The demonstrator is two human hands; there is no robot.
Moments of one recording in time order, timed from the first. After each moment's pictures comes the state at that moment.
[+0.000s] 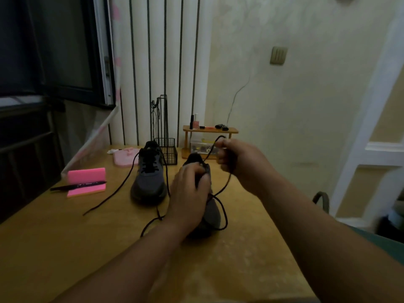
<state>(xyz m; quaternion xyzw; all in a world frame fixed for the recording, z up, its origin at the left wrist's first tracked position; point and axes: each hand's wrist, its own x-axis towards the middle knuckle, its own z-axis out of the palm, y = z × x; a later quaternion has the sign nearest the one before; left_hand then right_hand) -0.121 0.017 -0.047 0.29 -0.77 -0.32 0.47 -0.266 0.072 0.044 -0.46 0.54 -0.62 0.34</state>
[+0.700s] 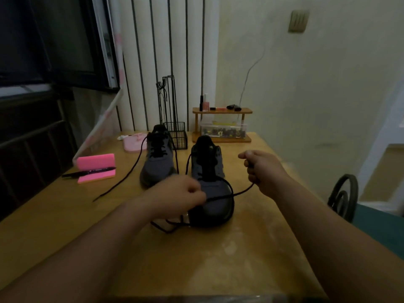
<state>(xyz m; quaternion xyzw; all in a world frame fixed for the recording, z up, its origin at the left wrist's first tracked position) -0.071 -0.020 -0.040 0.32 -0.91 -0.26 0.11 -0.319 0.037 -0.039 -0.33 0.63 -0.62 0.32</state>
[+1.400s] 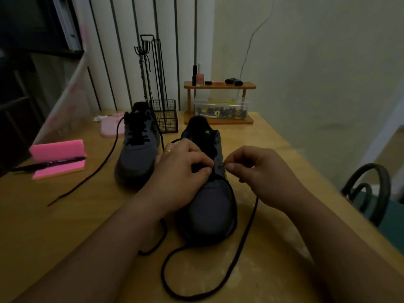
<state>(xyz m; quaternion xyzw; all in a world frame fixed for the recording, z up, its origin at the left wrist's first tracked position) -0.130 -0.062 -0.069 0.34 -0.87 -0.18 0.31 -0.319 0.037 -0.063 -0.58 0.67 -0.43 0.14</state>
